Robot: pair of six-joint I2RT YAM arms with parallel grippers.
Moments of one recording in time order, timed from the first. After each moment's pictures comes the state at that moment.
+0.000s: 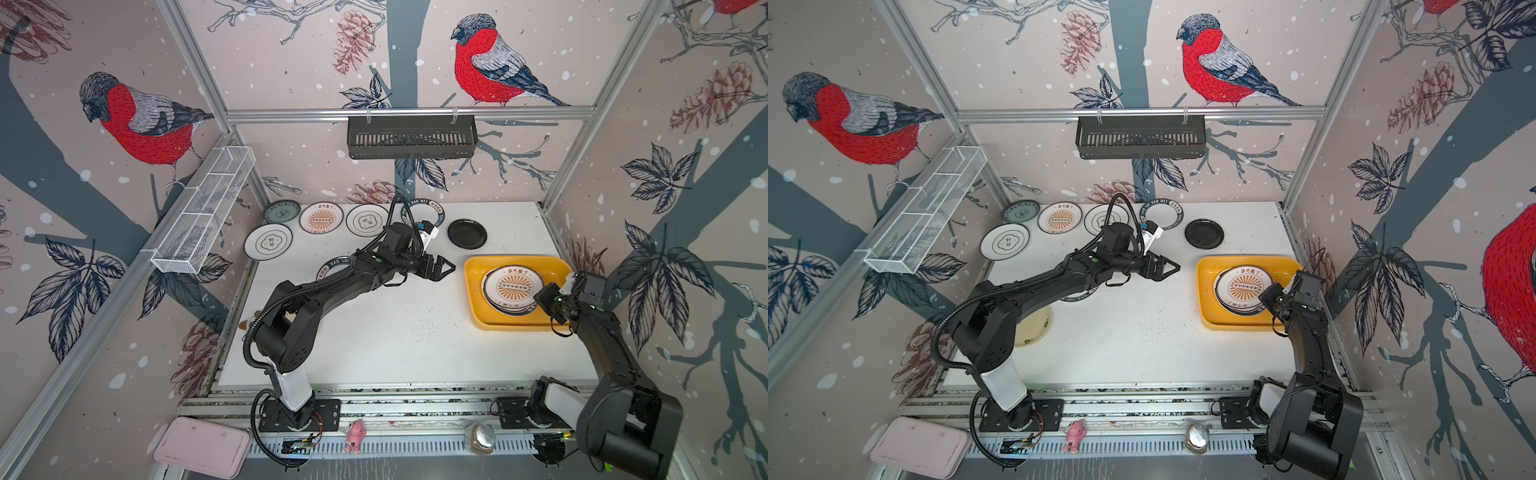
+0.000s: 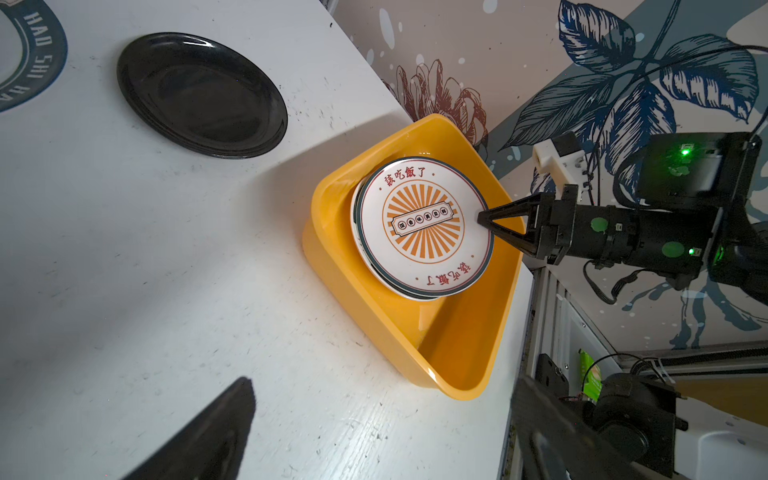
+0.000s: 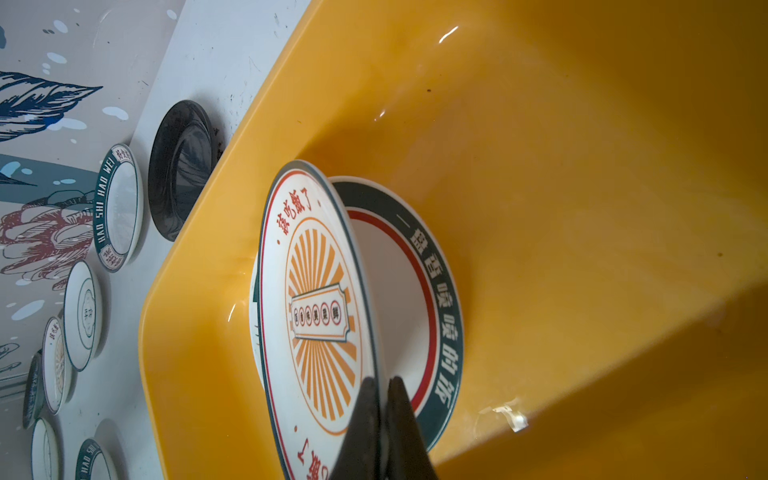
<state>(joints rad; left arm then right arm) -0.68 1.78 1.29 -0.04 0.56 -0.36 -0.38 1.10 0.58 -0.37 -0.33 0.52</state>
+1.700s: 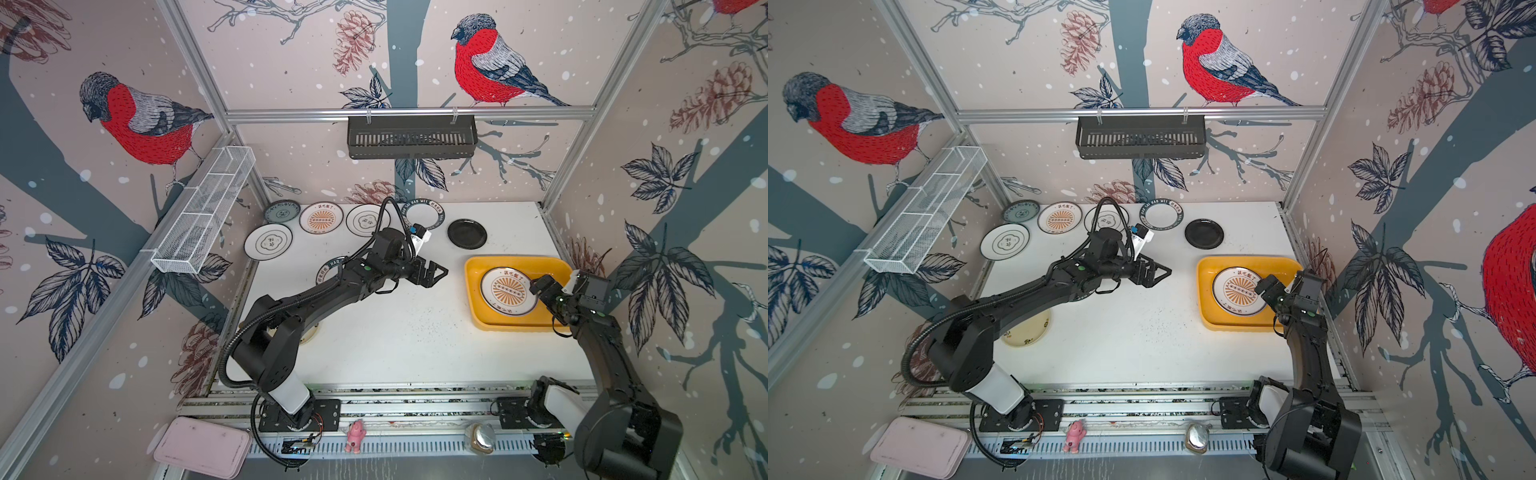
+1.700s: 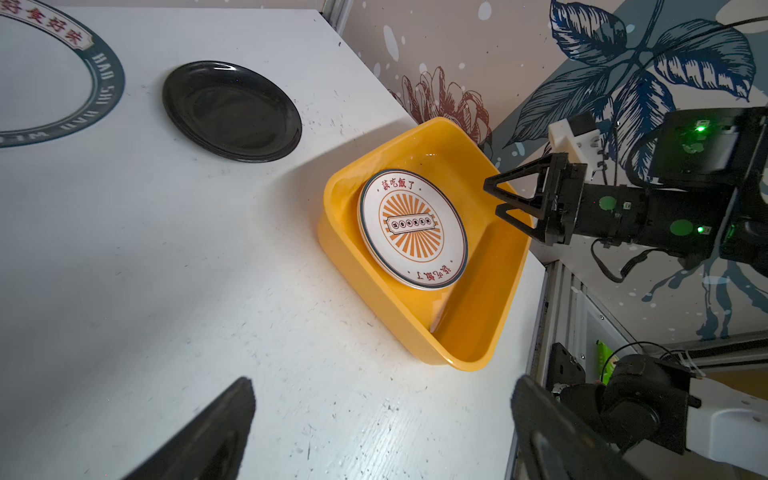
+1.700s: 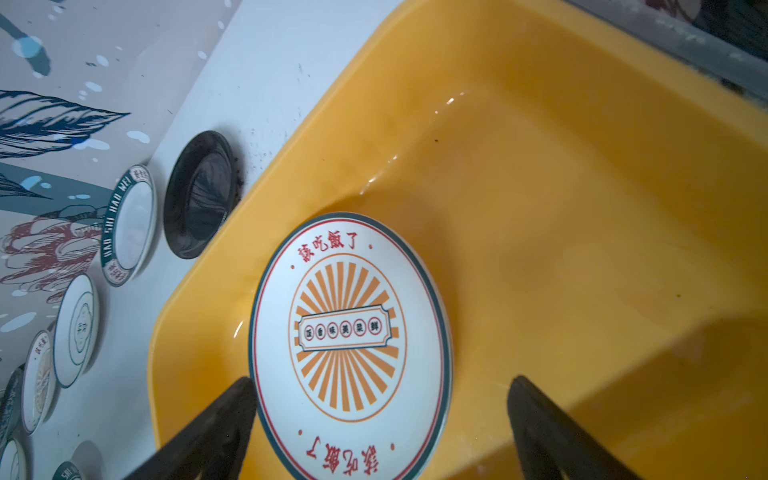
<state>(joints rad) -0.67 1.59 1.12 -0.03 0.49 -0.31 -0.35 0.99 0.58 -0.35 -0.26 0.51</state>
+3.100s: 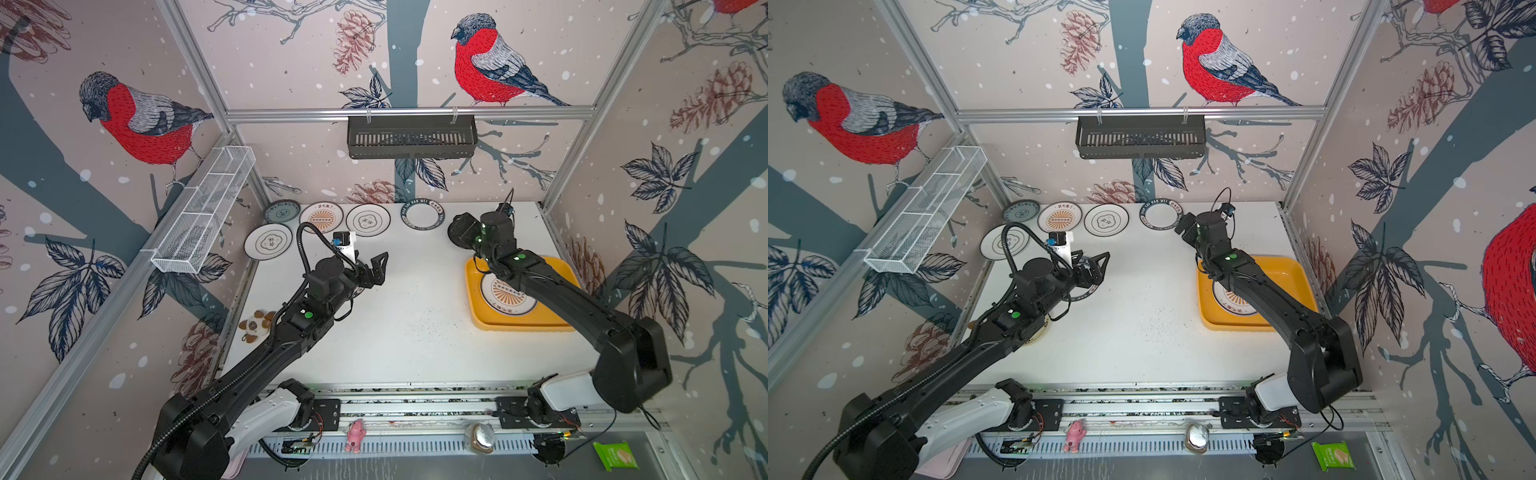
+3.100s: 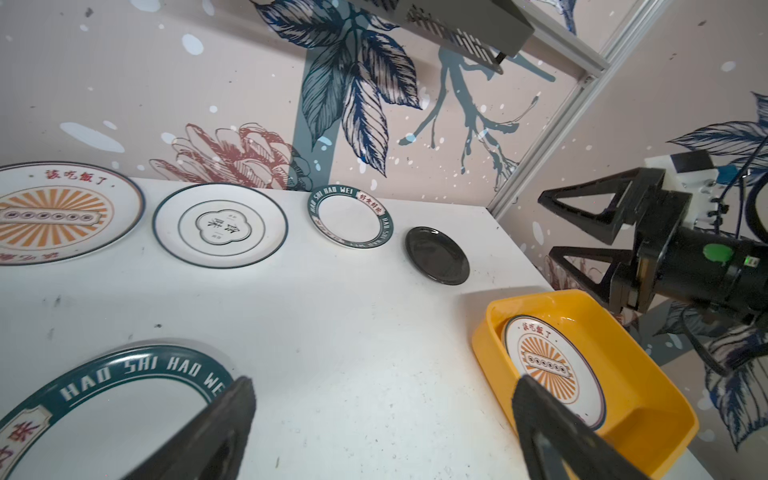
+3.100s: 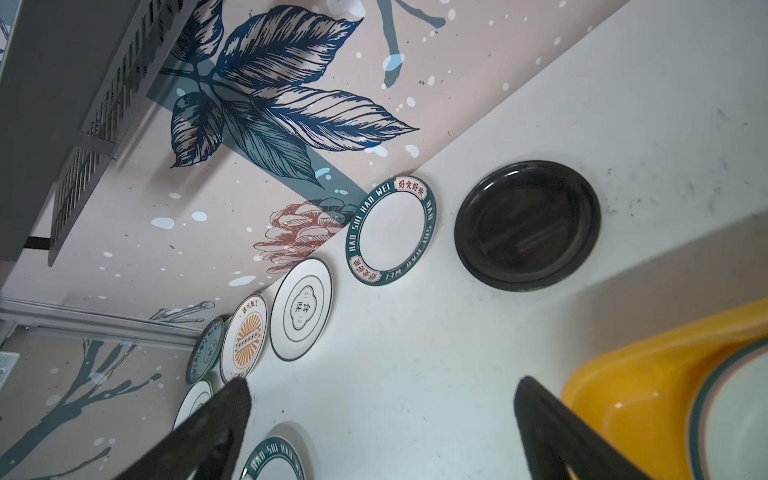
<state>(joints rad) -0.53 1.01 0.69 0.11 -0.04 -0.40 0.47 1.49 1.15 -0.10 0.21 0.88</state>
